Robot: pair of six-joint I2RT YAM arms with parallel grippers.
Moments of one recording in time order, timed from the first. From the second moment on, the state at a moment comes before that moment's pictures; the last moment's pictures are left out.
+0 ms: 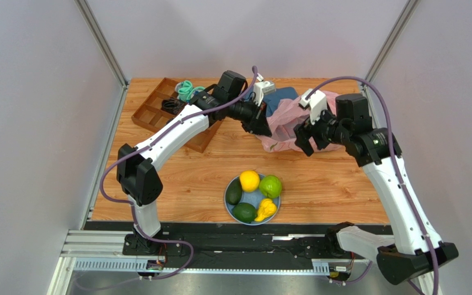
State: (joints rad) left arm -0.69 1.84 1.81 -0.62 0.75 -0.10; right arm 0.36 1.11 1.40 -0.99 -0.27 -0.39
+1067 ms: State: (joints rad) left arm -0.69 1.83 1.79 -0.74 0.68 0.15; right arm 0.13 1.73 1.25 -0.43 -0.07 -0.16
